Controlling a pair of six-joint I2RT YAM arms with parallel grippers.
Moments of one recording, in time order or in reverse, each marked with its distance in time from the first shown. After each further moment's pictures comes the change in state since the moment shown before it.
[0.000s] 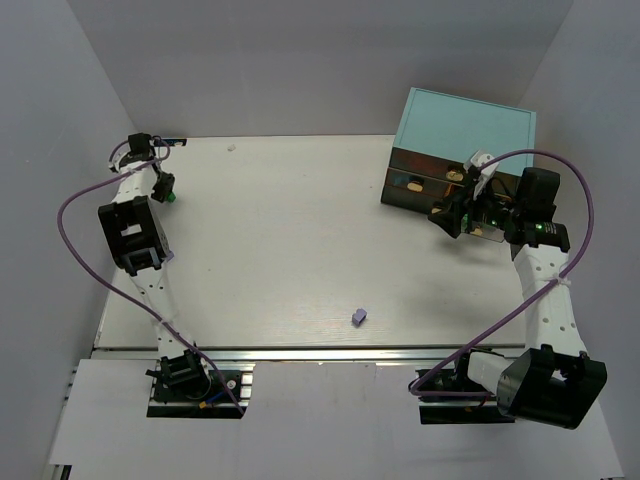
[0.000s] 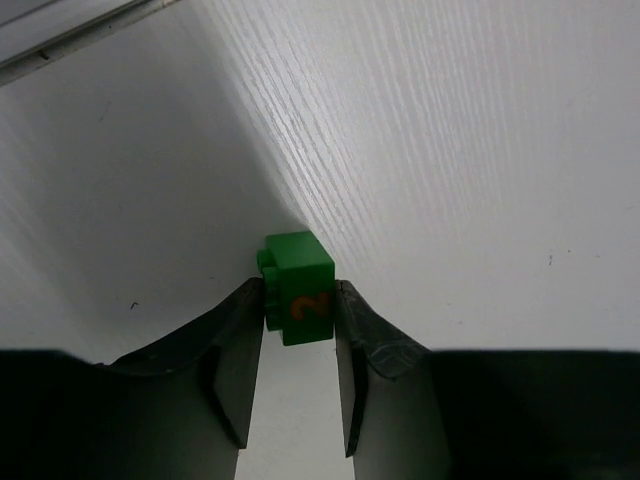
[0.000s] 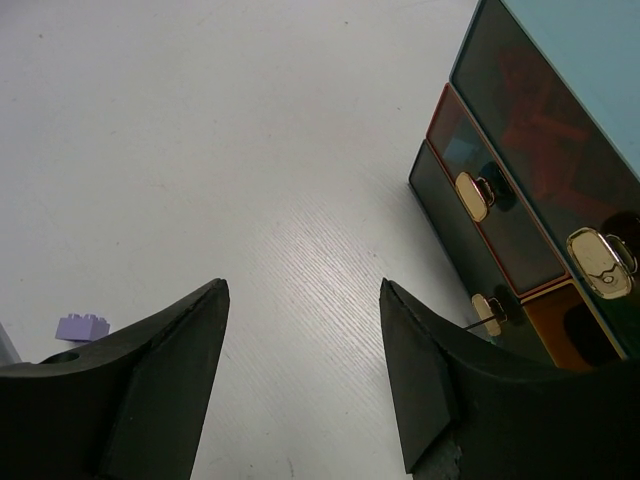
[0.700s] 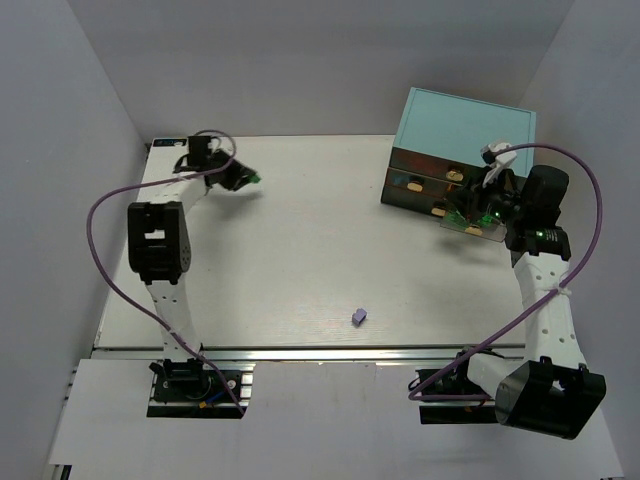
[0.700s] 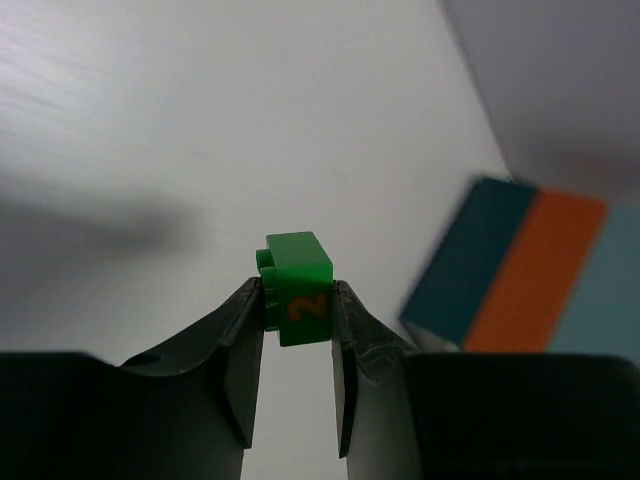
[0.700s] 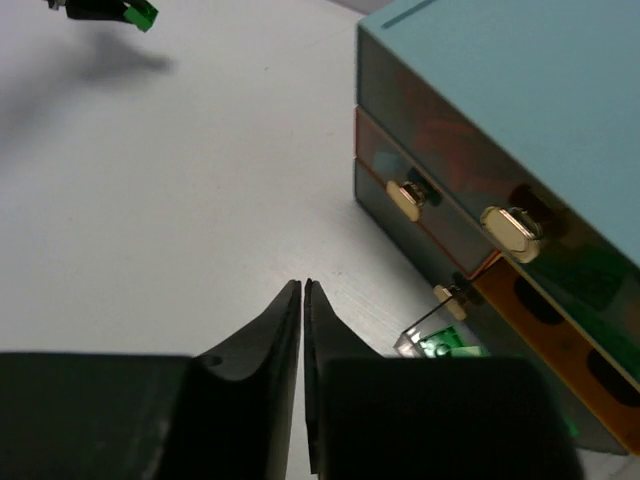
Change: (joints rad) left arm -0.259 -0.229 -0.407 0.431 0.539 -0.078; right arm 0.000 -0.052 -0.026 0.174 0.156 0.271
